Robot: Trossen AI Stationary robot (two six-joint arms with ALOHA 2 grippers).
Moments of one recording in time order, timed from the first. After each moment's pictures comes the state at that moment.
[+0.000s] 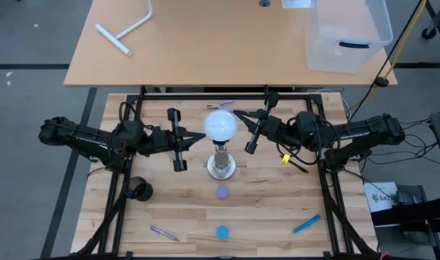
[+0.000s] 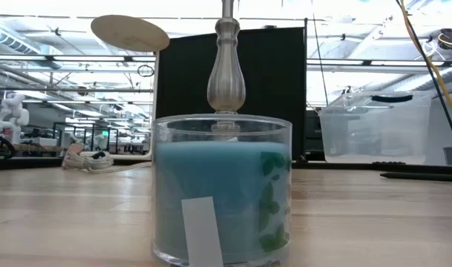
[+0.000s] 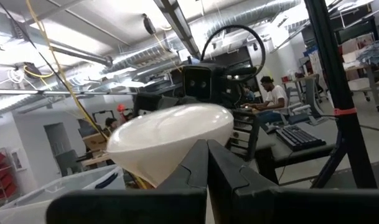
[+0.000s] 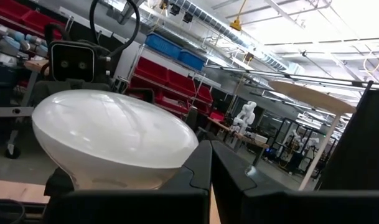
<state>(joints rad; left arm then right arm) -0.16 1.12 0.88 0.59 -0.16 0.39 0.11 1.28 1.12 0.48 0.44 -0.50</state>
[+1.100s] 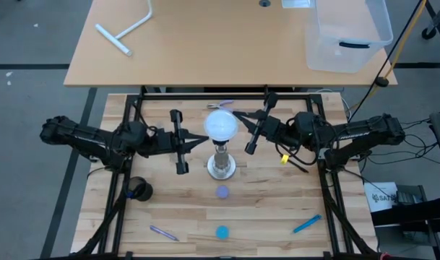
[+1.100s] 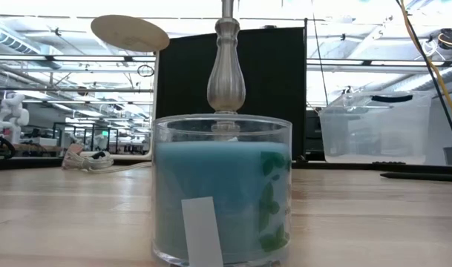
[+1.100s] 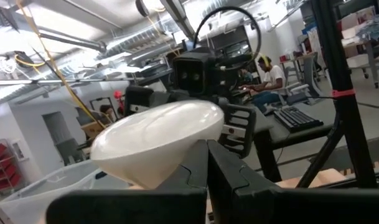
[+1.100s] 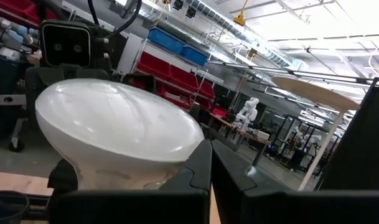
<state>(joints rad) -0.19 1.14 0.97 0.43 -0.20 0.42 0.11 1.28 1.12 0.45 0.44 -0.50</state>
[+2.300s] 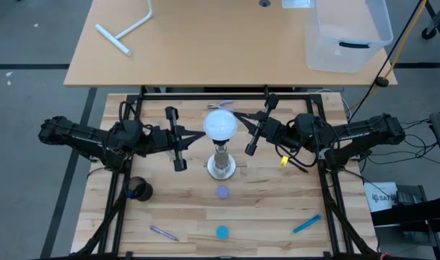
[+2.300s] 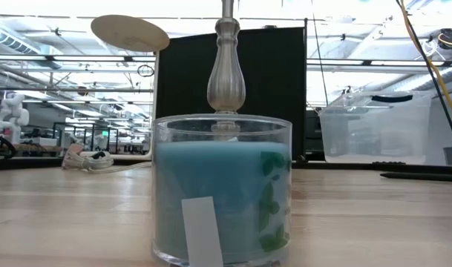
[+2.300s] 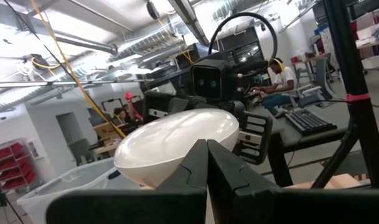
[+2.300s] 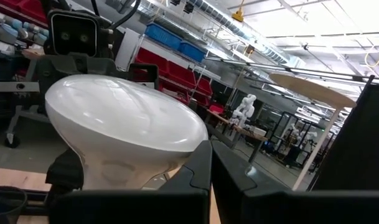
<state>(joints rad) -0.18 1.12 0.97 0.43 -0.25 0.43 0.14 1.28 1.12 0.44 0.48 -0.51</state>
